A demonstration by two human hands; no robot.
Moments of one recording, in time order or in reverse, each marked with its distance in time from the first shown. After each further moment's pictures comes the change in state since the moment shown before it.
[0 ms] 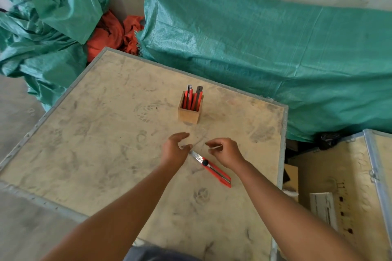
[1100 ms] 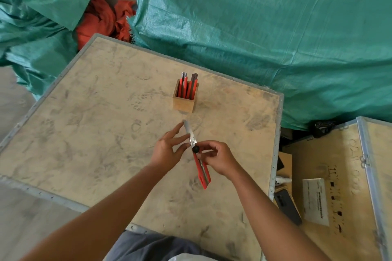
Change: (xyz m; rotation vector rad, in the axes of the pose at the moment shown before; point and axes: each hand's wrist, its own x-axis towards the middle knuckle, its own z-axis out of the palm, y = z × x) left_hand -0.029 -0.023 -0.012 0.141 -0.095 0.391; right_hand -0.053 0.000 0.021 0.400 -0.101 0.079
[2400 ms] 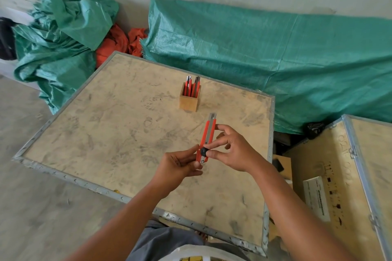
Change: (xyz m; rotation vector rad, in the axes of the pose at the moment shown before) left_hand -0.129 0.097 -0.041 -0.868 -0.181 -0.307; right_hand -0.129 -0.070 -0.019 -0.405 -0.033 -0.354
